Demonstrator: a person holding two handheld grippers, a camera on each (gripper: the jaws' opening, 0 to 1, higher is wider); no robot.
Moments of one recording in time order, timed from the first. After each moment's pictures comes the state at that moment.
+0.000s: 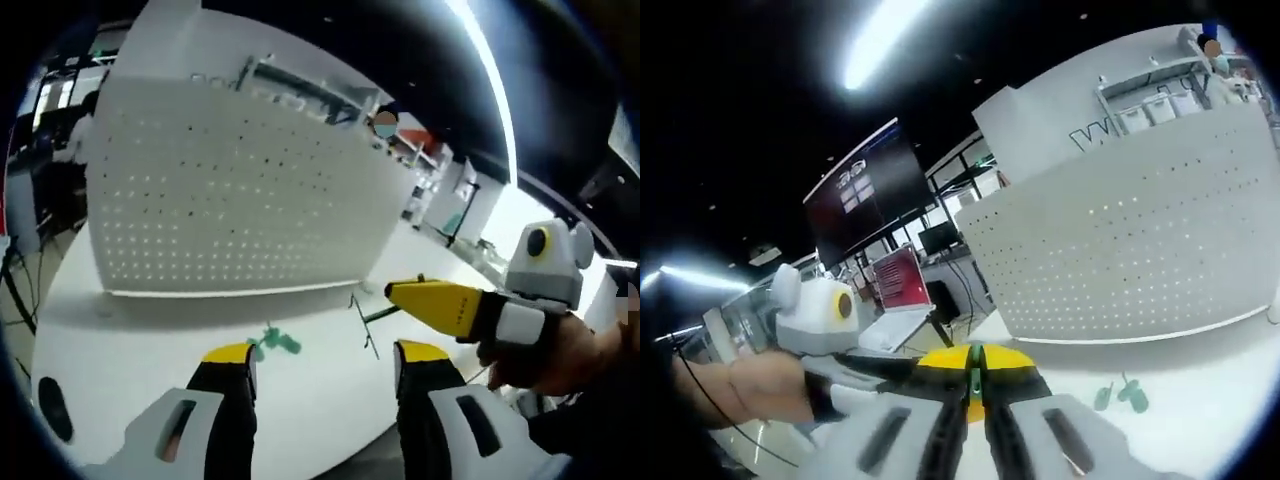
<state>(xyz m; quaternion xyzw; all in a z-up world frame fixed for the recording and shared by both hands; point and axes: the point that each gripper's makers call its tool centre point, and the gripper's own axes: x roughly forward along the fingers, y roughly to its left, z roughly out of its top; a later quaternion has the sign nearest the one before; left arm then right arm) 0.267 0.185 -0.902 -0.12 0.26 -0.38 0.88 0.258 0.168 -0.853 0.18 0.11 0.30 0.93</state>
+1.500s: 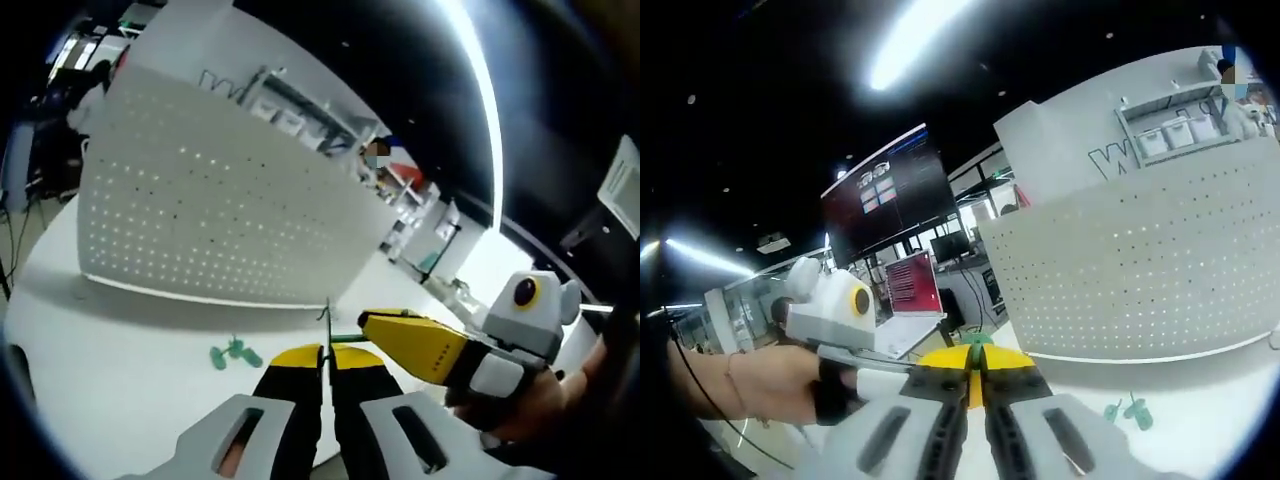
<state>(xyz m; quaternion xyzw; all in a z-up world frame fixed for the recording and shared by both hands) 0.261 0.174 -0.876 -0.18 0.24 -0.40 0.87 0.250 0.183 -0.838 0.15 0.09 0.32 0.93</state>
